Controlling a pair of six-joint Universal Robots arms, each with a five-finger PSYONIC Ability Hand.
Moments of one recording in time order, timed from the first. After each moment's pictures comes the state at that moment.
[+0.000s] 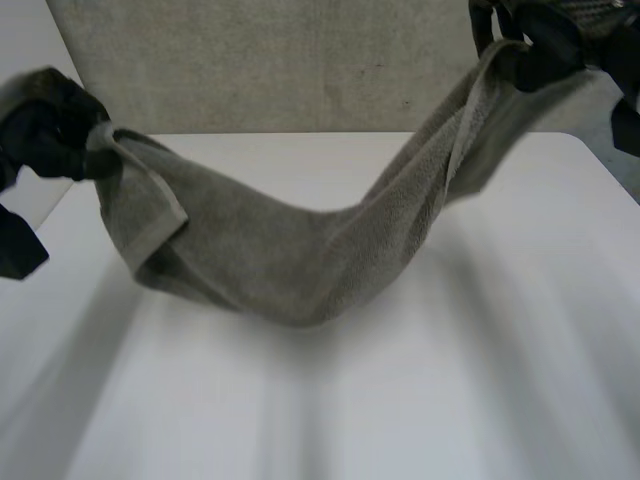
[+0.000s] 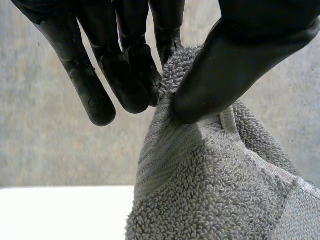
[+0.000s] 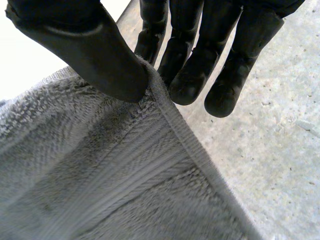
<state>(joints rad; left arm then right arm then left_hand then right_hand) 4.65 -1.38 -1.65 3.00 -1.24 2.74 1.86 -1.56 1.17 0.26 1.19 2.88 1.29 1.33 1.34 1.36 1.12 1.32 1.32 1.34 1.34 1.16</state>
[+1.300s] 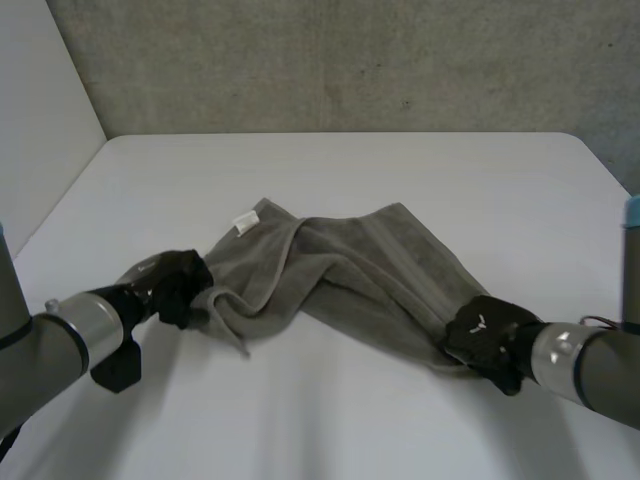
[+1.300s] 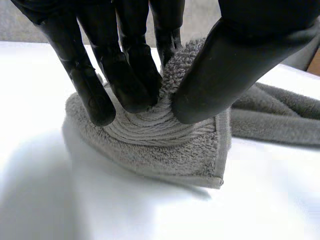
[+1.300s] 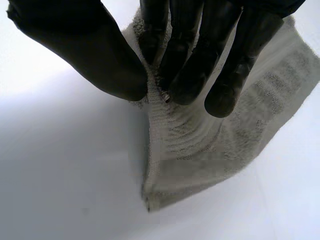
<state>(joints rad) 4.52 -1.78 -1.83 3.10 -1.23 3.01 1.82 -1.29 1.73 0.40 1.22 2.05 1.29 1.34 1.34 1.36 1.12 1.32 1.32 1.34 1.34 1.17</state>
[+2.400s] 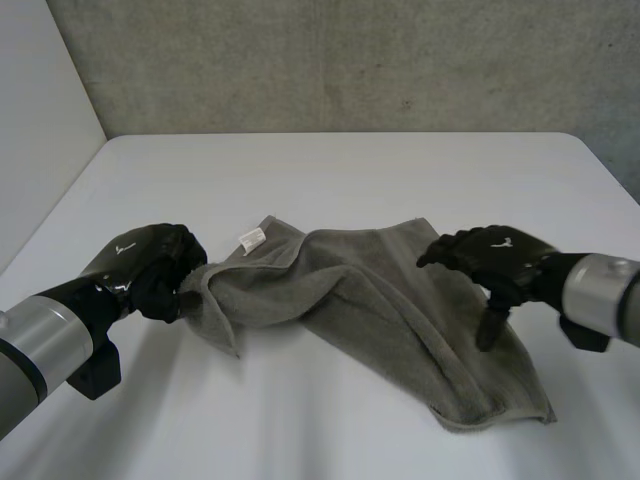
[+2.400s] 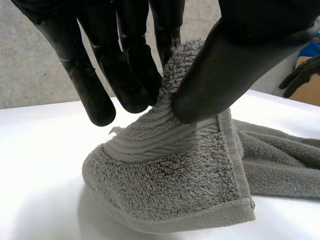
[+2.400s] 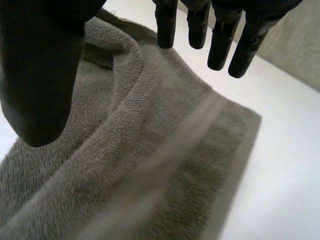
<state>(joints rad) 4.52 -1.48 -1.94 3.11 -1.18 3.02 1.72 -1.27 1.55 0.36 0.98 2.61 1.29 1.34 1.34 1.36 1.12 0.24 0.25 0.25 0.26 0.06</state>
